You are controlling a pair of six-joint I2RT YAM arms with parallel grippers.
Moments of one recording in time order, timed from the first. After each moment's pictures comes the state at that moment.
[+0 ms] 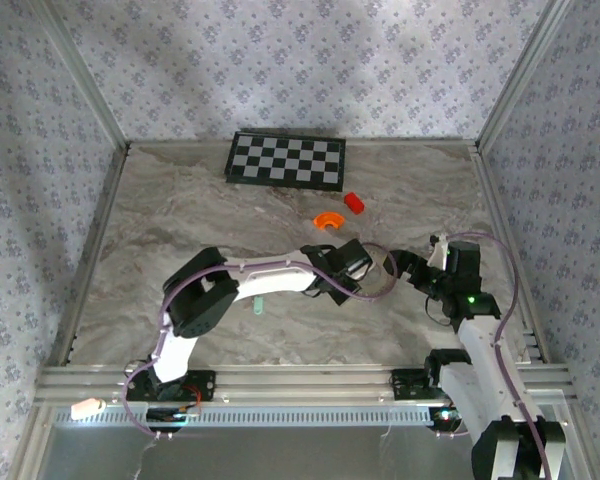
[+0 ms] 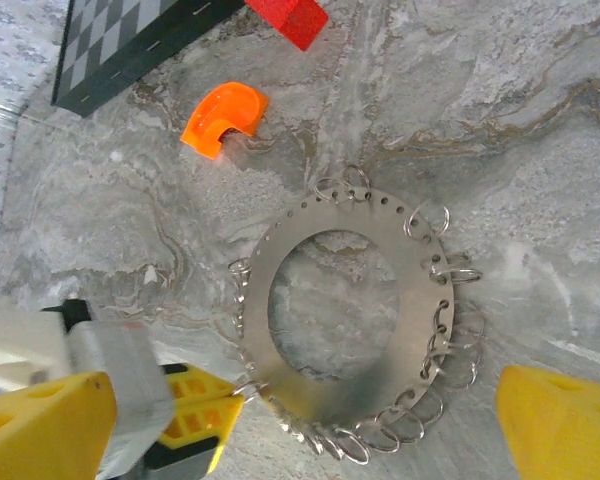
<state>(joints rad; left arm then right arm) -1.11 1.98 1.42 -0.54 -0.10 -0.13 -0.01 0.74 0.46 -0.42 -0.47 0.49</state>
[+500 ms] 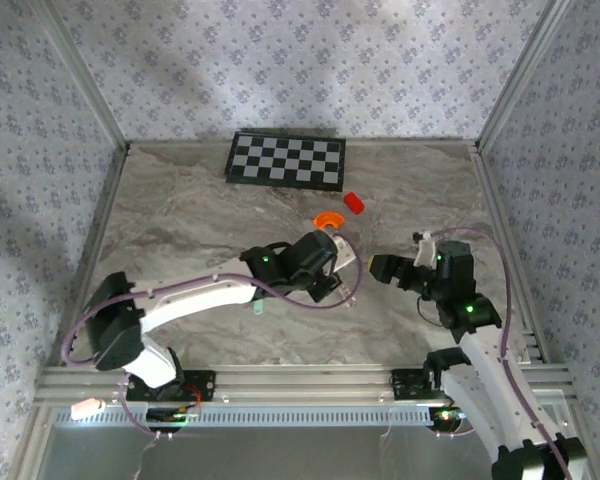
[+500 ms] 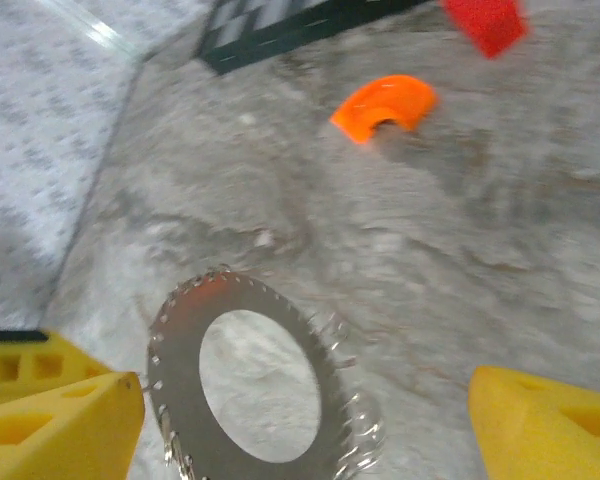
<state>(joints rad) -1.13 1.52 1.19 -0.48 -0.11 -0.05 0.21 0.64 0.50 -0.38 -0.49 0.48</state>
